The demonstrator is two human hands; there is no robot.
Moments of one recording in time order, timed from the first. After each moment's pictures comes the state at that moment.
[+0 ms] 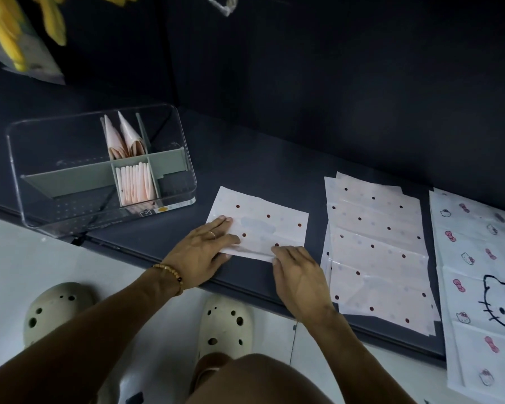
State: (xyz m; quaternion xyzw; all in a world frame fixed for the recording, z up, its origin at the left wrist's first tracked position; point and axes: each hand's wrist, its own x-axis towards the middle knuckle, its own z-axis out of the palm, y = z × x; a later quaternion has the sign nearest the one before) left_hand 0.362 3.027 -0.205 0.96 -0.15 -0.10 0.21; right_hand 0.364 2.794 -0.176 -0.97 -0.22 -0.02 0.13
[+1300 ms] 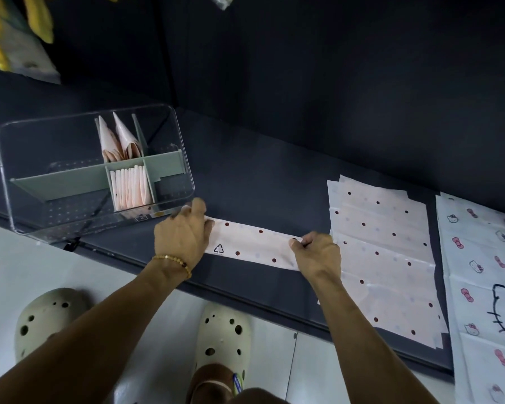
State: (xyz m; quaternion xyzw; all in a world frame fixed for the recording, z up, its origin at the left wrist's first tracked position) left_hand 0.392 3.022 -0.181 0.99 0.13 0.04 0.07; right_hand 0.431 2.789 -0.187 -0.94 0.17 0.12 0.27
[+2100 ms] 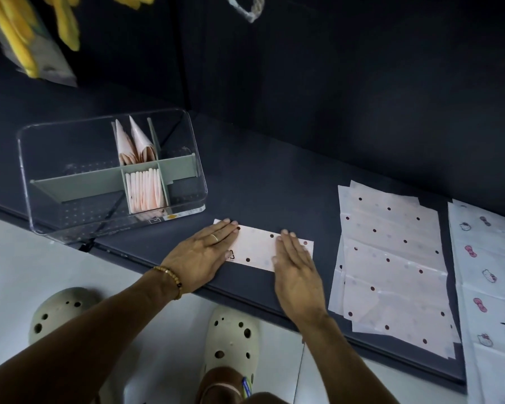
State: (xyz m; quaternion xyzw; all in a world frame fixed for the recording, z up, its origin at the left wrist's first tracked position) left_hand 0.372 3.045 -0.211 0.98 -0.17 -0.06 0.13; right_hand 0.384 2.817 -0.212 -0.97 -0.19 0.04 0.12
